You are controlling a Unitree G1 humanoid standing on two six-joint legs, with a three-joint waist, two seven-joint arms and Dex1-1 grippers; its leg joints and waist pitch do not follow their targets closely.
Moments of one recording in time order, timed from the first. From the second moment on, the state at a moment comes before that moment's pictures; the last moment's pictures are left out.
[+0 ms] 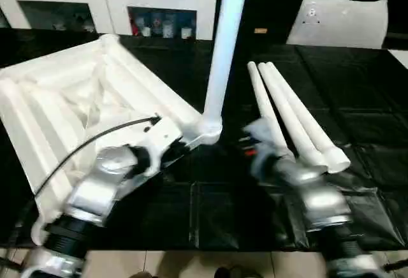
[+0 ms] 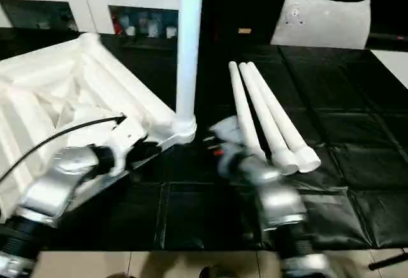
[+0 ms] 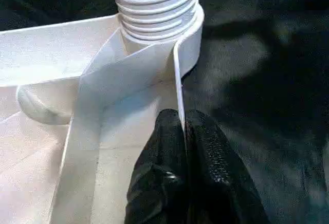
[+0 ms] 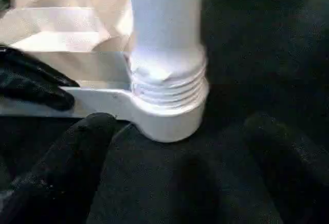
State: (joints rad) left arm -0.36 0.44 -0.22 0.15 0.02 0.32 -0.82; right arm -0.35 -0.24 0.10 0.24 0.16 0.27 0.71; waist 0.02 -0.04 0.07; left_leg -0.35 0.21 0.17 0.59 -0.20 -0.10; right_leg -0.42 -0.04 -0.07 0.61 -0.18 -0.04
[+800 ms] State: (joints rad) left arm -0.43 0.59 -0.33 0.30 -0.02 -0.04 -1.26; right arm -0.45 -0.41 0.24 0.33 0.16 0.09 1.15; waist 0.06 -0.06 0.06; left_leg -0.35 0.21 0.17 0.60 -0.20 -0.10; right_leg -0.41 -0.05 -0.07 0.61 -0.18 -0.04
